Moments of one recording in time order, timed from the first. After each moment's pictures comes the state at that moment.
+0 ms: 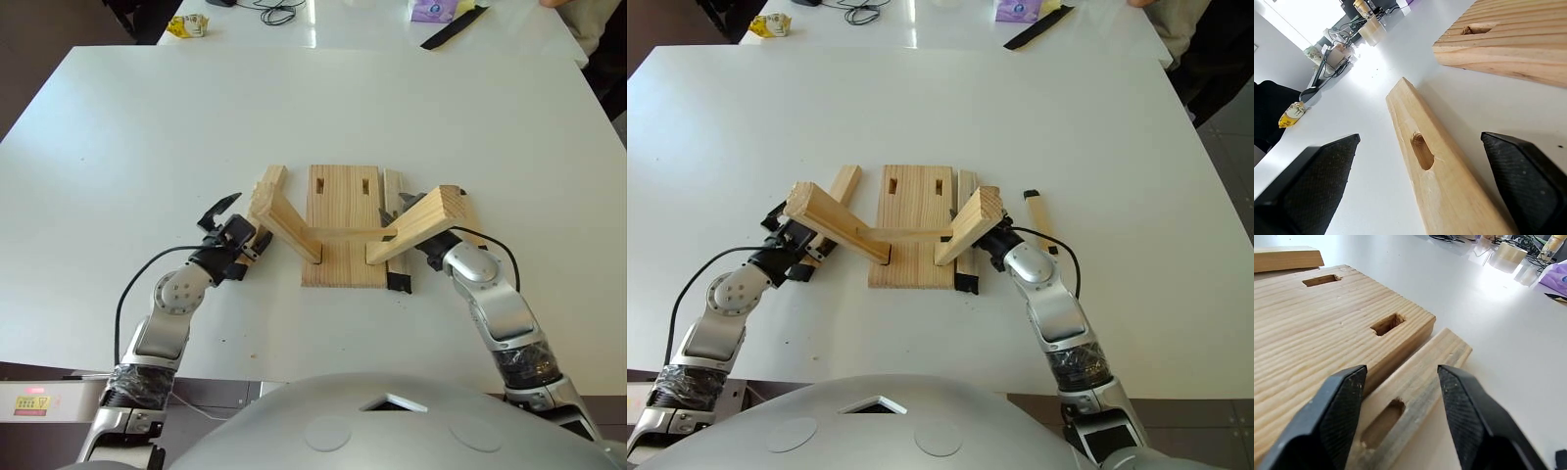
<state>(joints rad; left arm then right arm) 0.19 0.50 -0.07 -0.02 0.16 -0.17 -0.36 0.06 -0.35 0.24 -0.19 0.00 0.32 0.33</state>
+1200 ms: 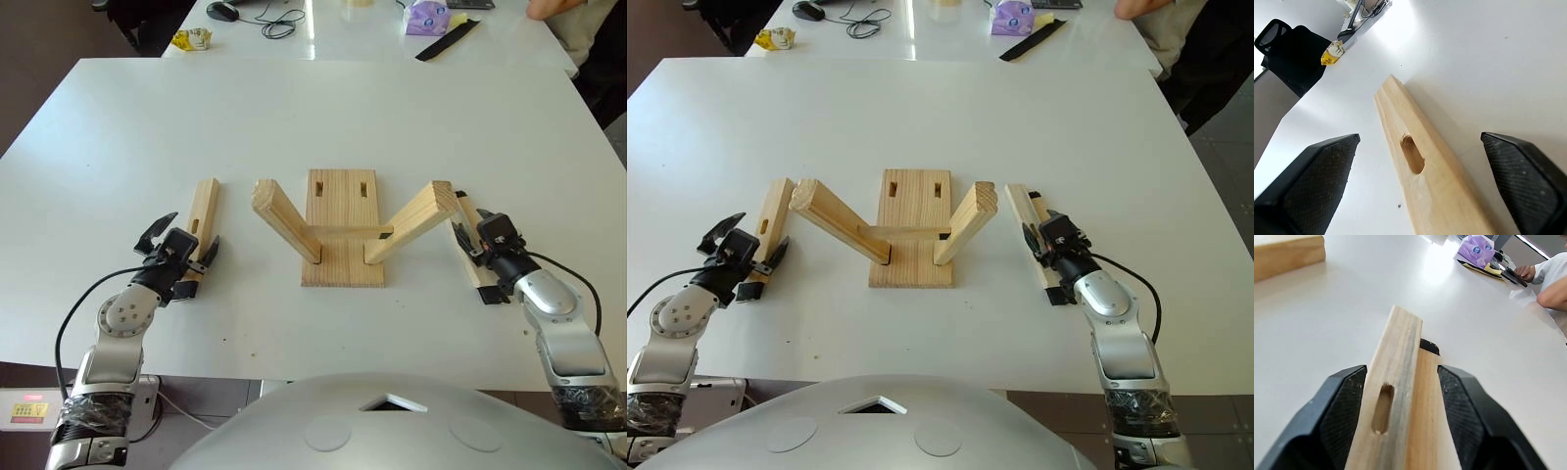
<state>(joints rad) 0.31 0.57 0.12 -0.05 0.06 -0.06 -0.36 0.28 -0.47 -0.03 -0.30 0.01 0.25 0.36</state>
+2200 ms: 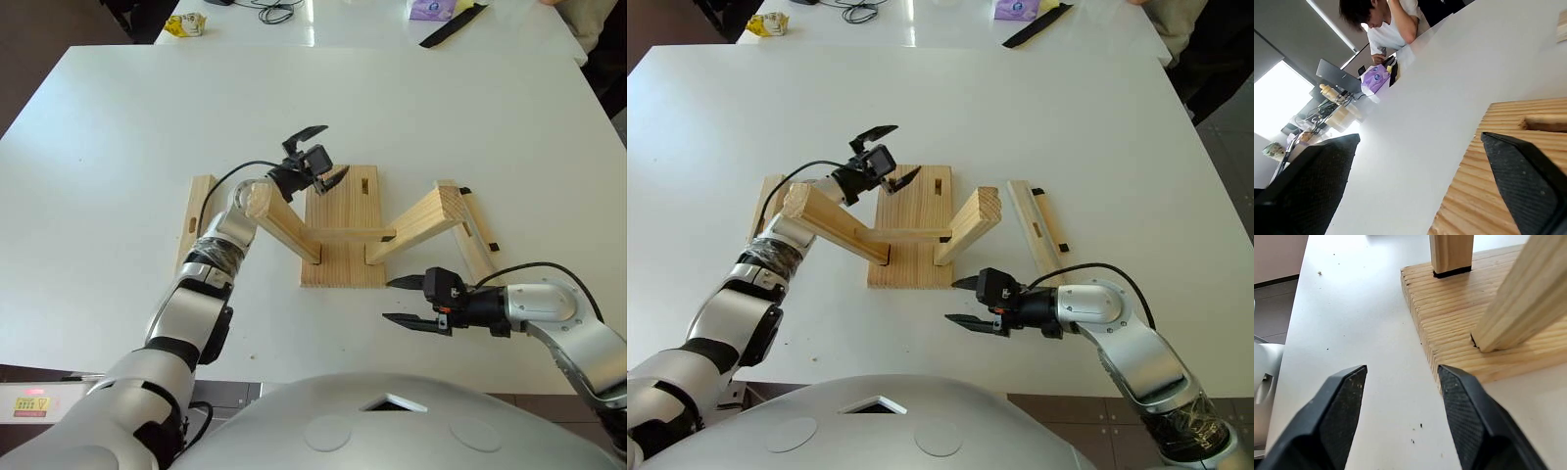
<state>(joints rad) -0.60 0.24 -0.30 0.84 0.25 -0.55 -0.43 0.27 -0.79 0.24 -0.61 0.28 0.47 0.99</state>
